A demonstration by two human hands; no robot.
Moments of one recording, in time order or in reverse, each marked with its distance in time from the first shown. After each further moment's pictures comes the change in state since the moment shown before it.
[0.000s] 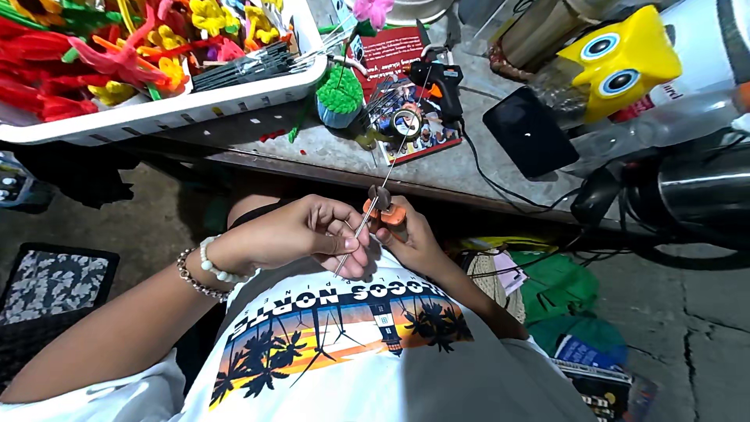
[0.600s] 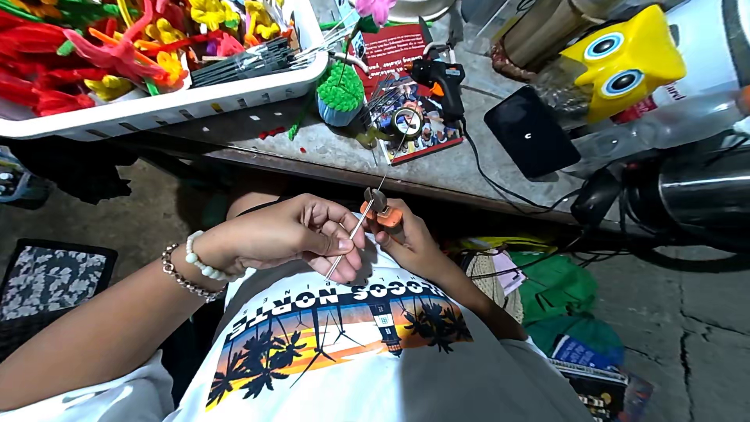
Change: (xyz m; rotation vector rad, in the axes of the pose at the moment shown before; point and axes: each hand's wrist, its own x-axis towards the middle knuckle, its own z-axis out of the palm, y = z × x) left_hand -0.007 0.005 -0.003 -0.102 -0.026 -0.058; right_hand -0.003 -0.003 -0.001 -0.012 -0.078 0.025
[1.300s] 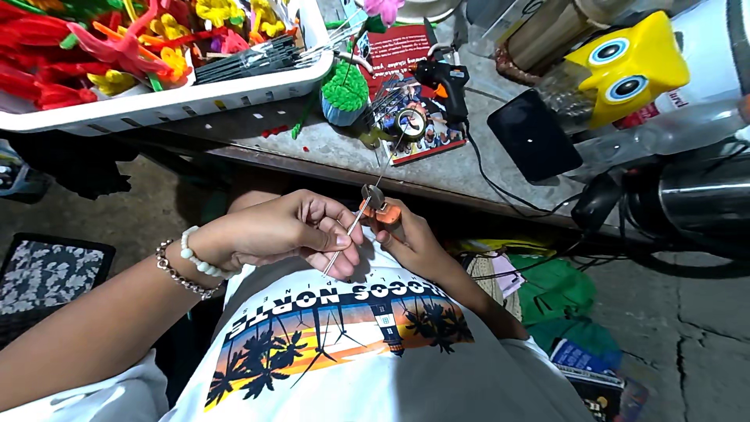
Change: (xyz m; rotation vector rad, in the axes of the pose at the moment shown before) left_hand -0.004 0.002 -0.003 -0.026 0.027 0.000; right_hand 0.005 -0.007 -0.005 -0.098 -0.053 0.013
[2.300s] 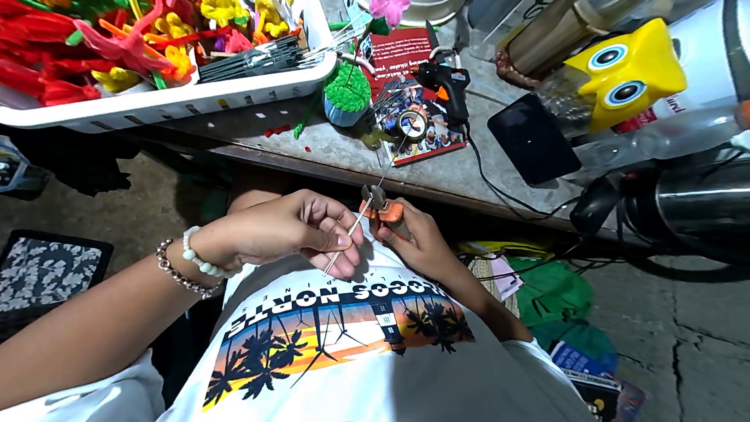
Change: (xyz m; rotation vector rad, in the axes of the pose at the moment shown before) left_hand 0.000 -0.001 0.001 0.059 0.014 0.010; right_hand 0.002 -0.005 -0.007 -0.070 0.026 0.014
